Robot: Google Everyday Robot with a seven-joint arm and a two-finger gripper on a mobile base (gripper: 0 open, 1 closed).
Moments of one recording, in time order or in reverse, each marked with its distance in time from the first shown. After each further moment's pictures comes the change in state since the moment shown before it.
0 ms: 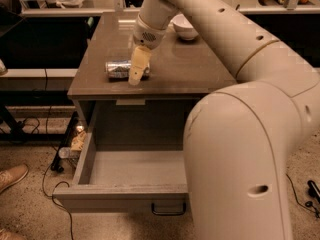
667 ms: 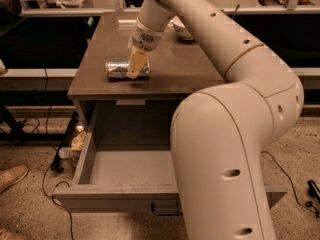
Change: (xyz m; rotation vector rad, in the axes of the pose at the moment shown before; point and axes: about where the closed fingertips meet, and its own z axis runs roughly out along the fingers) arm 0.000 -0.011 0.018 -0.048 -0.003 0.020
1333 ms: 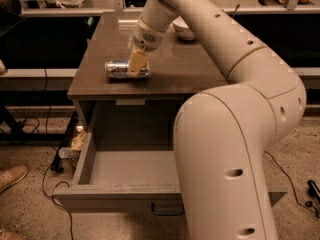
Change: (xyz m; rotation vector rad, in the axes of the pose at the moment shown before) arm 0.000 0.003 -0.002 -0.022 -0.039 0.015
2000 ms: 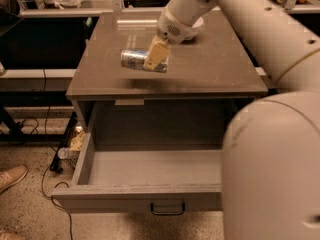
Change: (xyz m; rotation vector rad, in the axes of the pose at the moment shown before) arm 0.028 0.019 -0.061 0.100 -0.084 0.079
